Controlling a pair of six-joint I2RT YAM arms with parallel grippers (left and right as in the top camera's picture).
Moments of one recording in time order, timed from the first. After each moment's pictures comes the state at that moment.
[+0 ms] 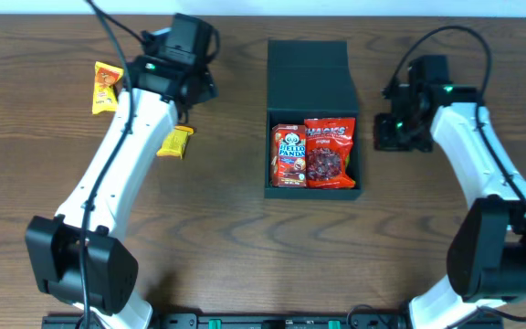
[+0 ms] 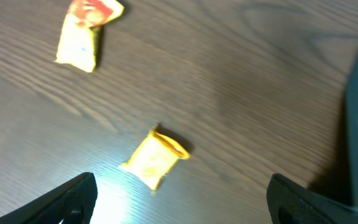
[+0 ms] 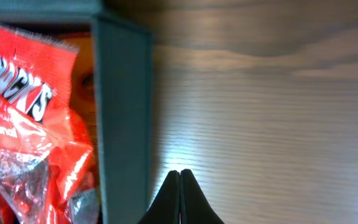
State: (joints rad) left arm -0.29 1.77 1.66 -0.99 -0.33 -0.61; right arm 0.02 1.80 1.35 -0.92 -0.16 0.02
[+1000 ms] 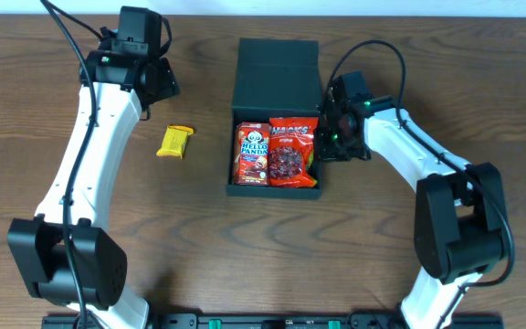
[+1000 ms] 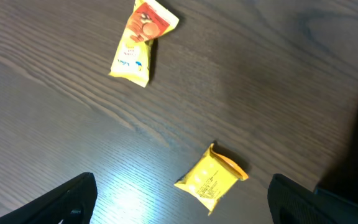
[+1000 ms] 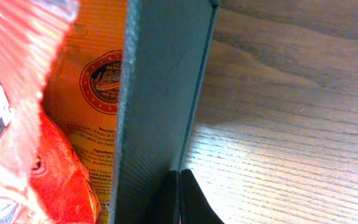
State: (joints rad) left arm -0.12 1.77 1.66 -1.00 -0.32 -0.44; right arm 0.28 1.94 1.31 -0.74 -0.22 0.21
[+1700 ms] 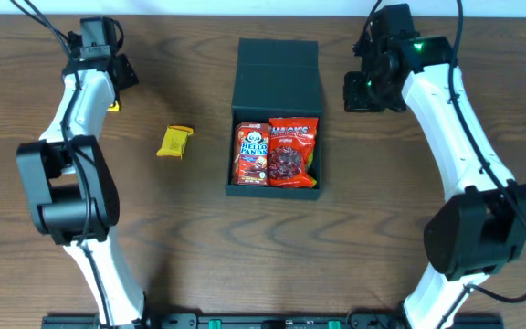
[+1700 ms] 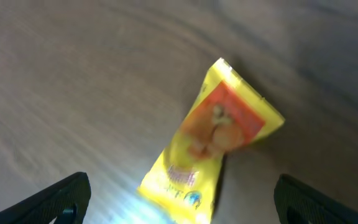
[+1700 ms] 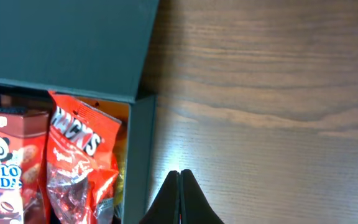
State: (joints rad) left arm 0.12 2.15 1.66 -0.50 -0.37 -0.28; right arm 0.18 1.94 1.80 -1.14 -0.10 0.16
